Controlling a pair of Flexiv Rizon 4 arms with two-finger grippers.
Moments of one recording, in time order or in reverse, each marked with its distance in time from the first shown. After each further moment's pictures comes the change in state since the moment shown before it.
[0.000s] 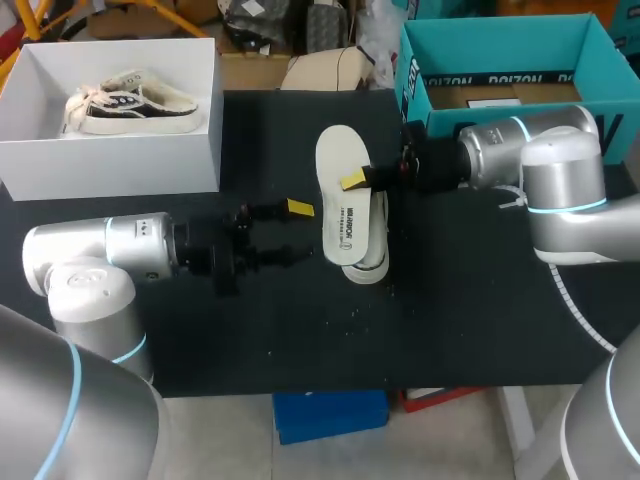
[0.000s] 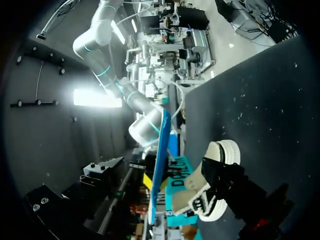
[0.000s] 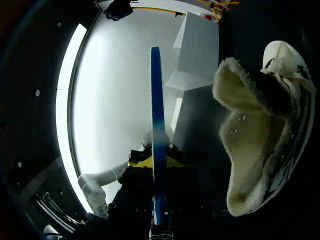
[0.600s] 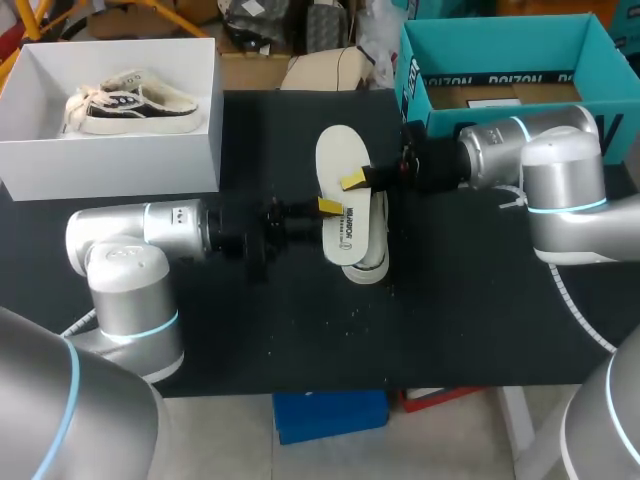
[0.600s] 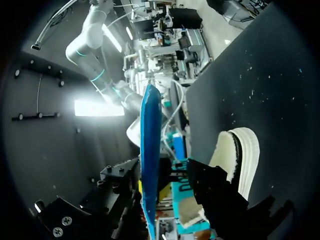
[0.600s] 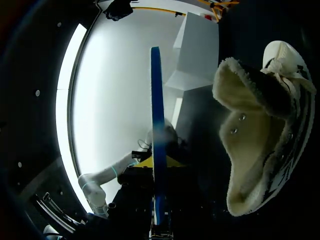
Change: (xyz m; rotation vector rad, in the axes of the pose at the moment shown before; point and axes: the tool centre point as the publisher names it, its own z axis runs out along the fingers) left arm 0.004 0.019 0.046 0.048 -0.037 0.102; right arm 0.000 0.000 0.000 0.000 0.000 0.000
